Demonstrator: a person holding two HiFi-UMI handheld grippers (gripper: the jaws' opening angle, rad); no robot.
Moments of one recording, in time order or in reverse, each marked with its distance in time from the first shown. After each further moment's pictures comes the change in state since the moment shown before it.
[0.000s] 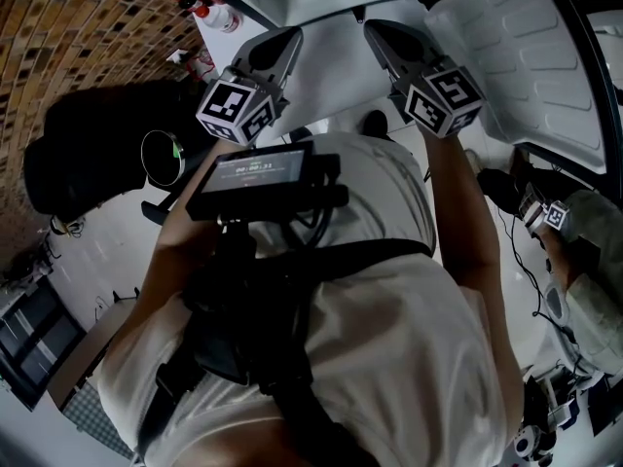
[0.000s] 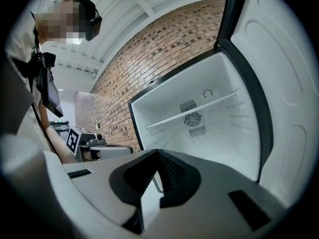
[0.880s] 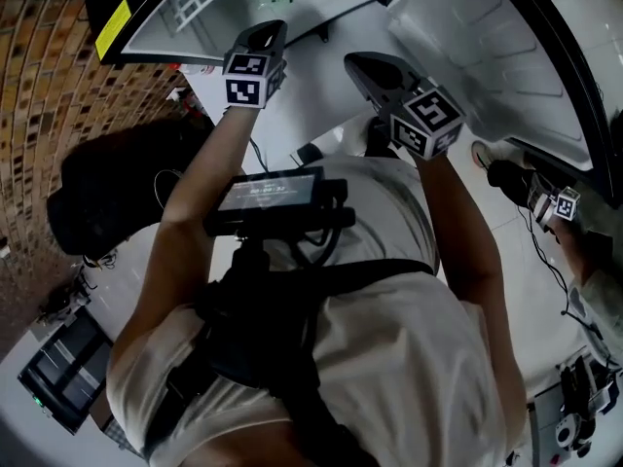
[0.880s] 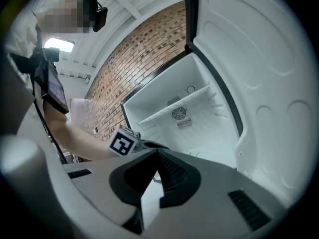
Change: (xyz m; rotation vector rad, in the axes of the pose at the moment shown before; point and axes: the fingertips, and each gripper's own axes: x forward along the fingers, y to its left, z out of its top) left arm 0.135 0.049 -0.068 0.183 0.405 0.109; right arm -0.037 -0.038 -0.033 0.090 0.010 -0.019
